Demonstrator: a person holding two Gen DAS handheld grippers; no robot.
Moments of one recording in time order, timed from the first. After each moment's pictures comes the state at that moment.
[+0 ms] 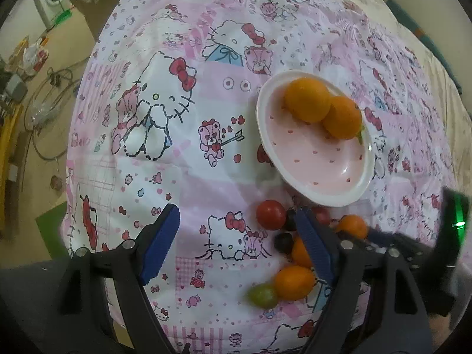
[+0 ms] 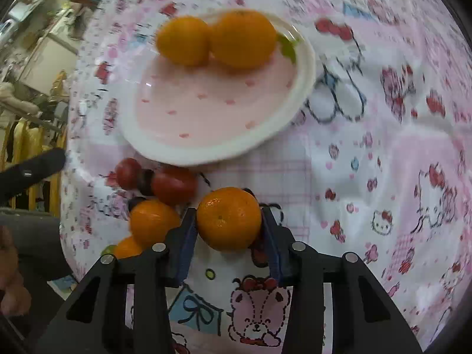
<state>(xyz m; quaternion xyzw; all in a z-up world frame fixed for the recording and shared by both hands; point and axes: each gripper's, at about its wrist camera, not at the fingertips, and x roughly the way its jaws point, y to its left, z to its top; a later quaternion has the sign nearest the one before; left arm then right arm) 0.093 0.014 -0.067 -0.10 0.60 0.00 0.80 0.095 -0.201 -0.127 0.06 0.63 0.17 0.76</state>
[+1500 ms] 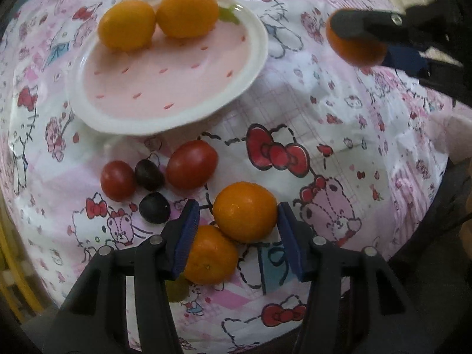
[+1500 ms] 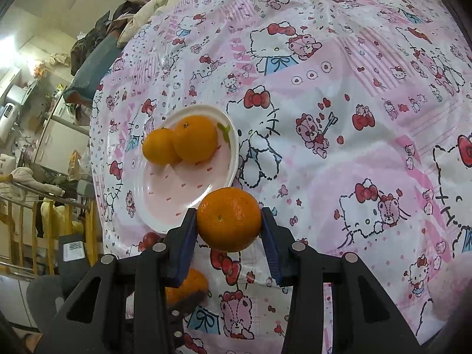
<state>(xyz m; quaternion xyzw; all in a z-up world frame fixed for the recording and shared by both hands) 0.070 -0.136 -0.123 0.09 0.65 -0.19 0.73 0.108 -0.297 -0.074 0.22 0.55 0.12 0.79</state>
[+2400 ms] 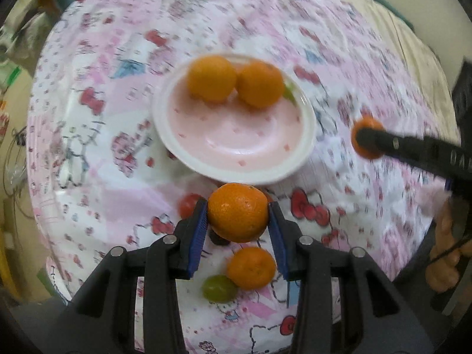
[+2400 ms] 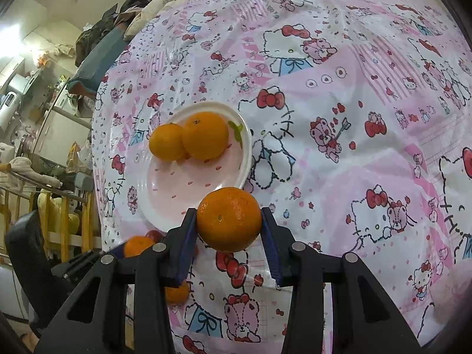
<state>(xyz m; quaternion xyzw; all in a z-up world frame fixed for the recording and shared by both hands) 0.084 -0.053 -0.063 -0.02 0.57 -0.12 0.81 0.113 -0.281 -0.070 0.20 0.55 0.14 0.80</state>
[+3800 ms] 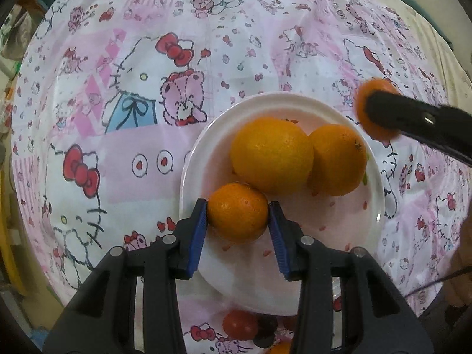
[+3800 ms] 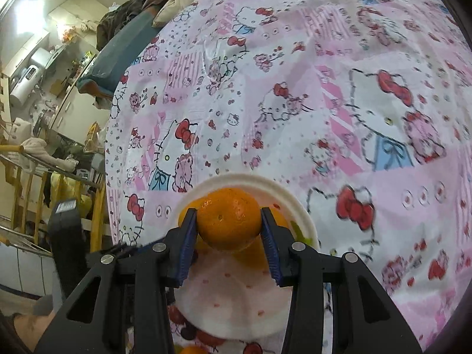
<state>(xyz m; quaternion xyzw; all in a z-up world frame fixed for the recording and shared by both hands) 0.210 -0.043 -0.105 -0.02 0.62 -0.07 0.78 0.258 -0.219 -0.075 0.16 0.56 0.23 0.78</state>
